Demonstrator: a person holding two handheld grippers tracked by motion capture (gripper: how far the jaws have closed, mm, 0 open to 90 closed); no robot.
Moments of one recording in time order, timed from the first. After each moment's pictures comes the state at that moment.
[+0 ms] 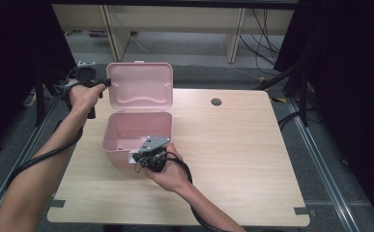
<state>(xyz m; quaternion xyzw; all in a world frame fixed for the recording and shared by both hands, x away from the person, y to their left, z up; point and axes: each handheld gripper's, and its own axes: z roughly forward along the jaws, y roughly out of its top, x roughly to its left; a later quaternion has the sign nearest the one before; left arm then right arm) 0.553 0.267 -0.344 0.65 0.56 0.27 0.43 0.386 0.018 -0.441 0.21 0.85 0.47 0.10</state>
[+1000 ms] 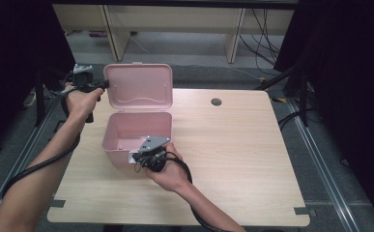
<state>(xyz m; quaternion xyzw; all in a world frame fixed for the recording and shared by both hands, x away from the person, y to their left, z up) 0.532 0.268 -0.344 0.65 0.54 0.29 0.45 0.387 0.019 -0.442 0.21 0.85 0.47 0.11</state>
